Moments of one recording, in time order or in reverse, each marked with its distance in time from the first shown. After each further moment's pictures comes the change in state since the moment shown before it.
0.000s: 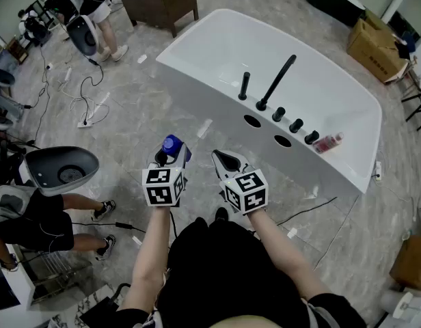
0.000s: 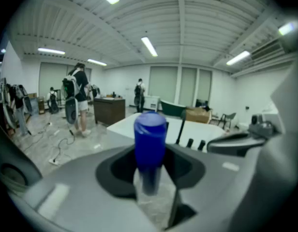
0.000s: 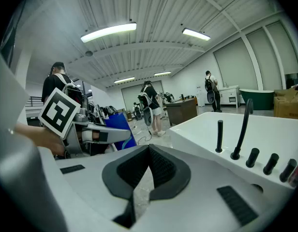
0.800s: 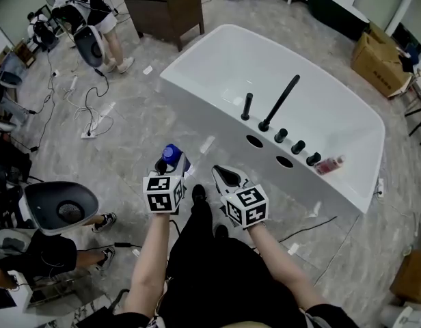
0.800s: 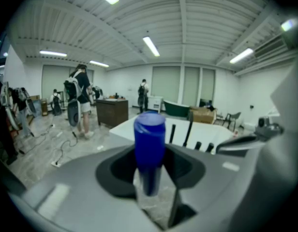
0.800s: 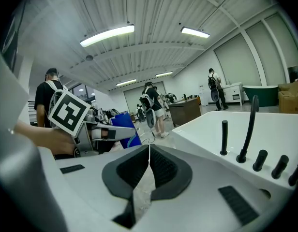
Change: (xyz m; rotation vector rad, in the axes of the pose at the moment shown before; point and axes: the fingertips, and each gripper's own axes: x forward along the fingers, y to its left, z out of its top) left arm 0.031 0.013 0.020 0.008 -0.004 0.046; right arm 0.012 -0.018 0.010 0.024 -0.020 0.056
